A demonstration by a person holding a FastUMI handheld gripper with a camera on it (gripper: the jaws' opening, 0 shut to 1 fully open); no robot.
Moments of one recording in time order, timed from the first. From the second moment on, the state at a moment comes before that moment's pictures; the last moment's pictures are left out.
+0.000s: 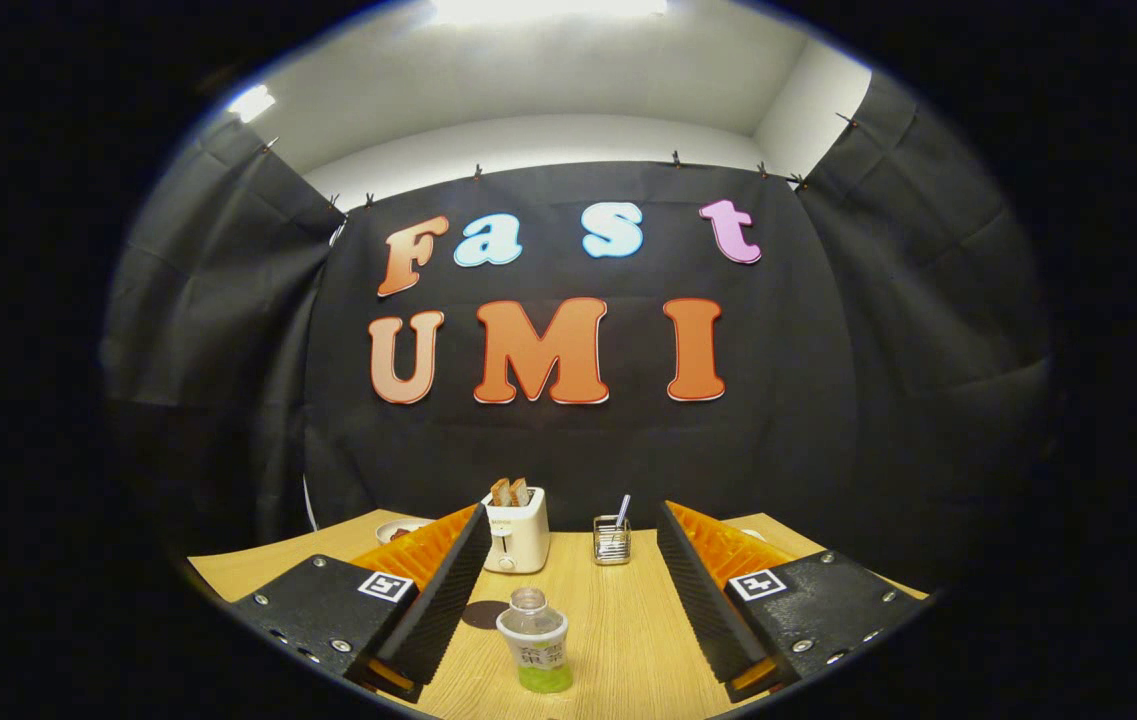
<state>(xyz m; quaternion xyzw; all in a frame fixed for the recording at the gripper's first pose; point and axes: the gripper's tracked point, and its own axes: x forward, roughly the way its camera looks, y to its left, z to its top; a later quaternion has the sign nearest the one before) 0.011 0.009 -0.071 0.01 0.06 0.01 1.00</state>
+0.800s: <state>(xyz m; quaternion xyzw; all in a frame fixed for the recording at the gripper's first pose) 0.016 0.044 -0.215 0.00 0.18 0.04 0.98</state>
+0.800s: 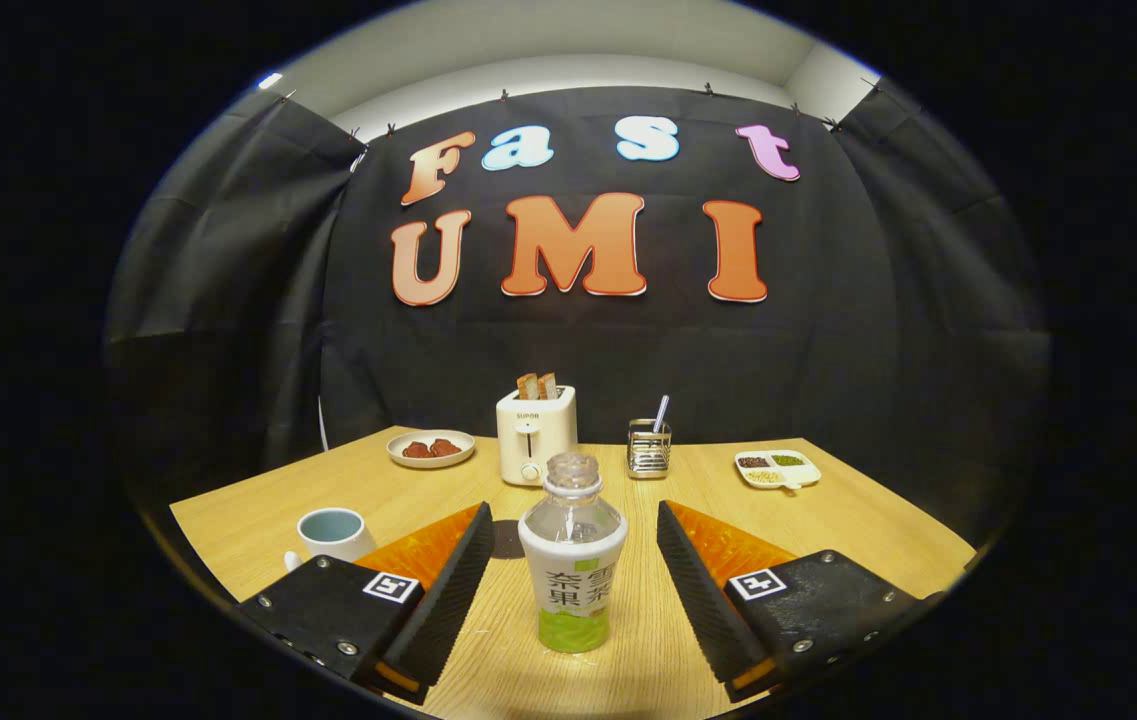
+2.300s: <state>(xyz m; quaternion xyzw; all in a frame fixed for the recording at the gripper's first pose) 0.037 0.070 -0.286 -0.22 0.22 0.04 0.95</state>
